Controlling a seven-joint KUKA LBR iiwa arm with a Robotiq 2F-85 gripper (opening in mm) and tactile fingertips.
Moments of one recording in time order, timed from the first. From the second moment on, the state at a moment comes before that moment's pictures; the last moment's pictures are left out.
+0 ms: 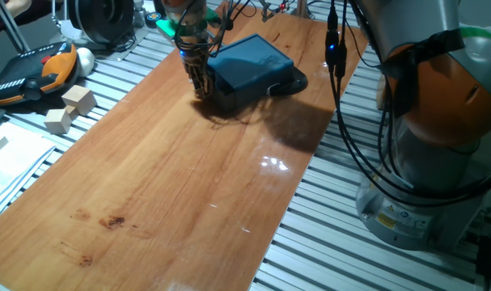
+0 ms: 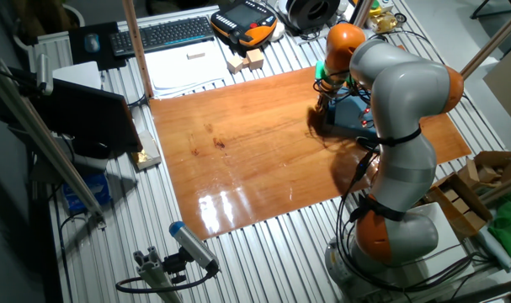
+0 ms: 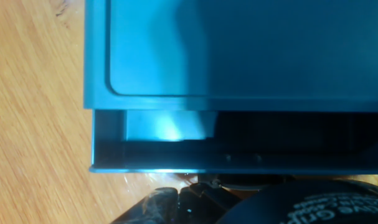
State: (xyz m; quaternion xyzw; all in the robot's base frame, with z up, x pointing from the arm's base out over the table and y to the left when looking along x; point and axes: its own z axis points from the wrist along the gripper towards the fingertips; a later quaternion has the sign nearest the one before) arm 0.606 -0.129 0.051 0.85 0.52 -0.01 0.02
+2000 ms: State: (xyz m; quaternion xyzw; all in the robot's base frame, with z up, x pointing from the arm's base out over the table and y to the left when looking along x) arm 0.598 -0.143 0.050 0.85 0.52 -0.01 0.02
